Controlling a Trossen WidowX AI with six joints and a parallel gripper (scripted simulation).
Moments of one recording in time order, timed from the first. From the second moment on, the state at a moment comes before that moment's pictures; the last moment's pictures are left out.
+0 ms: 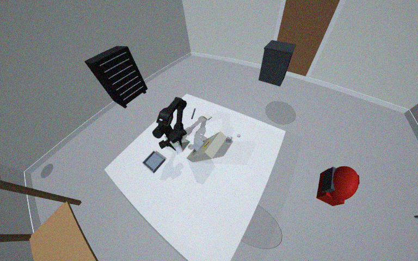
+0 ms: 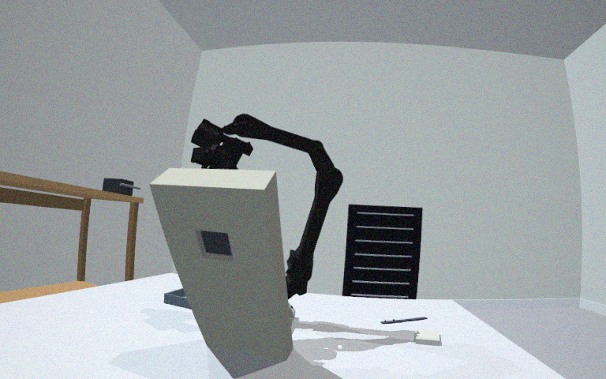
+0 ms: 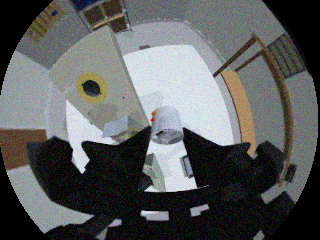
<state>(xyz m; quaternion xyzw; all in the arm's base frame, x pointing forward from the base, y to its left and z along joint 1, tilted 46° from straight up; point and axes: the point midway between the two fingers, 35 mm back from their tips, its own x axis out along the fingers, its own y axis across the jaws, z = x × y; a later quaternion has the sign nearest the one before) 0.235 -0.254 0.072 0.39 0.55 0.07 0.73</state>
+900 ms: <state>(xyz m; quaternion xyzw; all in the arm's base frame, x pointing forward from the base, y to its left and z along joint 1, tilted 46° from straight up) 0.117 -0.320 -0.034 0.50 0.59 -0.29 0.56</state>
